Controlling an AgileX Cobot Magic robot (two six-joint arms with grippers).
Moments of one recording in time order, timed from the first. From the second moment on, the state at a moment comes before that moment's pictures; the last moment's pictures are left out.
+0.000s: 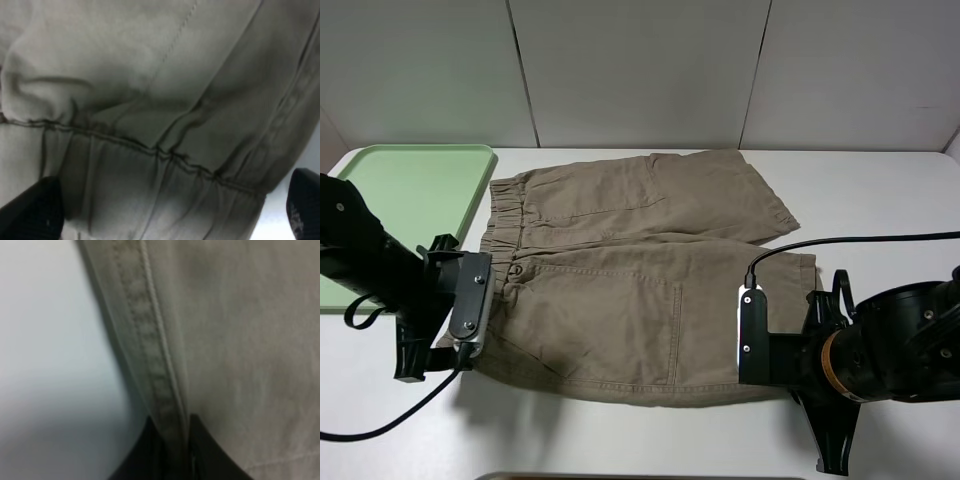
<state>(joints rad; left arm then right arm) -0.30 1.71 -0.54 -0.42 0.14 1.65 0.83 1.62 -0.35 -0.89 0.29 0.20</state>
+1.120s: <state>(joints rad) -0.31 1.72 -0.54 -0.47 0.14 1.66 0.83 1.62 -0.39 -0.94 0.39 0.21</state>
